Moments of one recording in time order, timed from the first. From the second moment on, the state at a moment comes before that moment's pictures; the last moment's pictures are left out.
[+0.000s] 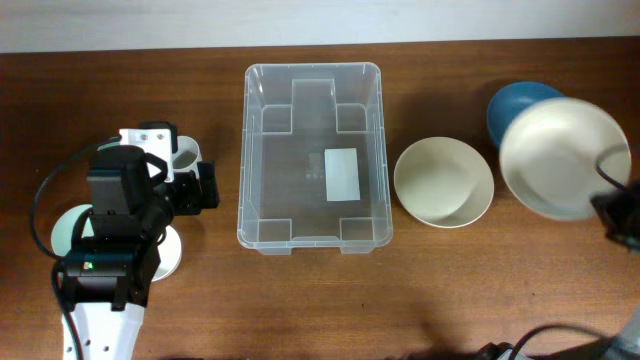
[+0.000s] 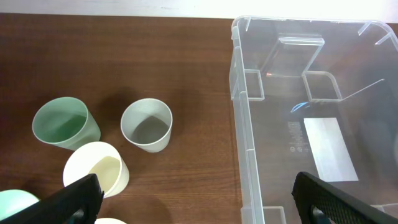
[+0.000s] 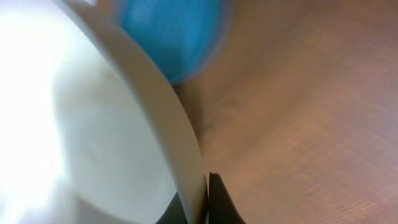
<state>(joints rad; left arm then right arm) -0.02 1.04 1.08 -0.69 0.03 -0.05 -0.83 1.38 1.23 -0.95 -0.53 0.16</state>
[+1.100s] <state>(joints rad) 0.28 1.22 1.20 -0.80 0.10 -0.16 0.30 2.23 2.34 -1.25 -0.13 0.08</state>
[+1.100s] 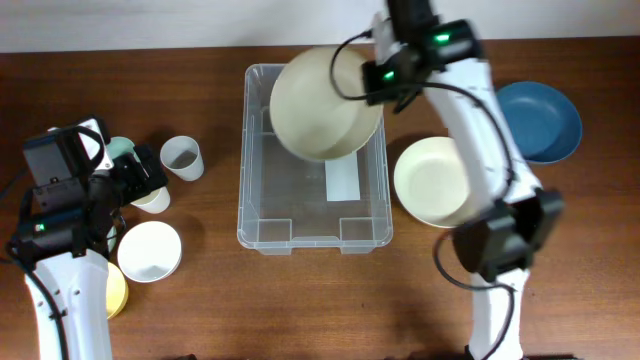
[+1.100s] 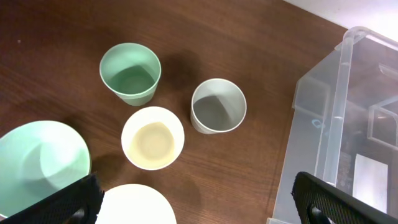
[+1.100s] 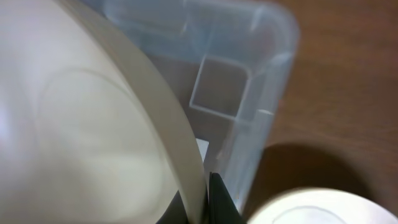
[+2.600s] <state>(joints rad) 0.28 1.22 1.20 -0.80 0.10 -0.16 -0.33 1.93 2.36 -1.31 -0.05 0.37</state>
